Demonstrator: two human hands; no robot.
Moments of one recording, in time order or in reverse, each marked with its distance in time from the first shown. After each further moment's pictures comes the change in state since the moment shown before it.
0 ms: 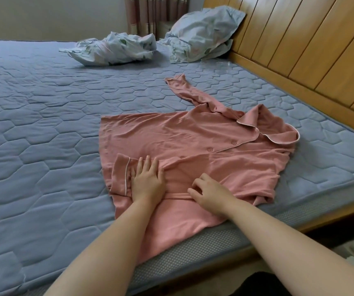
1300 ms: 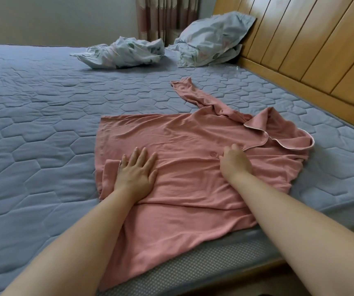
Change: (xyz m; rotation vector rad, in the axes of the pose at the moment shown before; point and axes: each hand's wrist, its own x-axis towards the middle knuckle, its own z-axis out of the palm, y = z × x) left_hand 0.035 -0.034 -0.011 0.383 -0.065 0.256; right_hand 0.082 0.057 -0.045 -0.181 0.400 0.290
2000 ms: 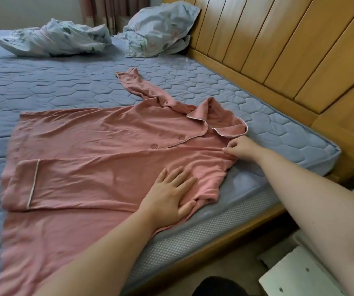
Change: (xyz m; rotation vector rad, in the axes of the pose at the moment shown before) left_hand -0.025 0.213 -0.001 -0.289 -0.029 0.600; right_hand 0.014 0.182 -0.080 0.267 -0.248 0.186
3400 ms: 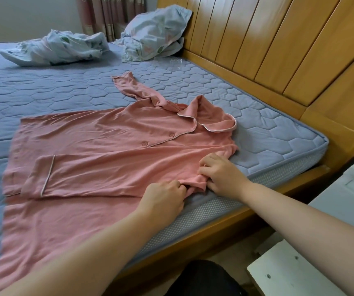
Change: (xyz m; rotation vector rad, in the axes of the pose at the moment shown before) left_hand -0.010 0.065 -0.040 0.198 -0.008 -0.068; right_hand -0.098 0.011 0.043 -0.395 0.236 -0.925
